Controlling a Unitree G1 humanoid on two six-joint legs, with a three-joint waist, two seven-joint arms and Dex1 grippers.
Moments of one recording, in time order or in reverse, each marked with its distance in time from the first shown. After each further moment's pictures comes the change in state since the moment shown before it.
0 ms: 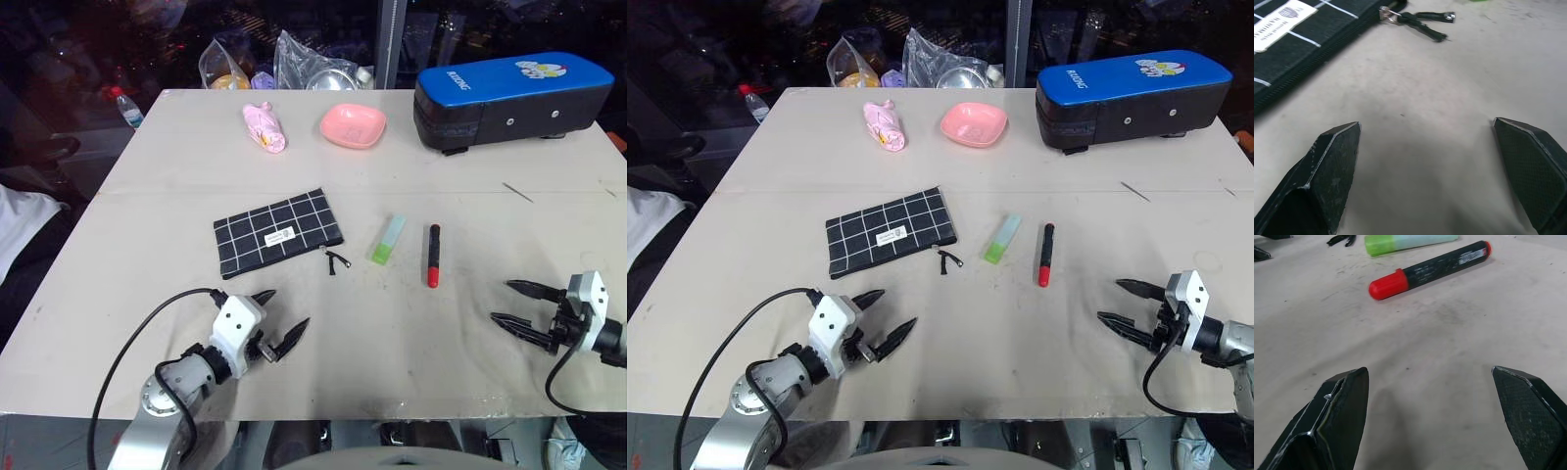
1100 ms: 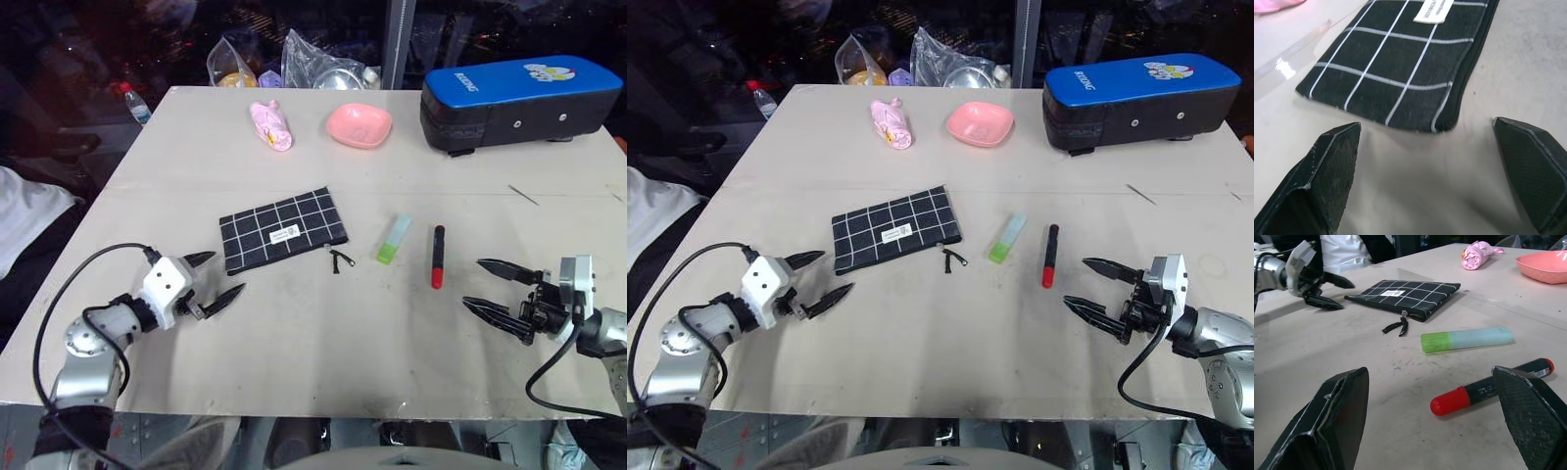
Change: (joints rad) left arm -0.425 0.235 0.176 0.731 0.001 -0.440 -0.330; right arm 0.009 0.089 0.008 -0.335 0.141 0.151 -0.075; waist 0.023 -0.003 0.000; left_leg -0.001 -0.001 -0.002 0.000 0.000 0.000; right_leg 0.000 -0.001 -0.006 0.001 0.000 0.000
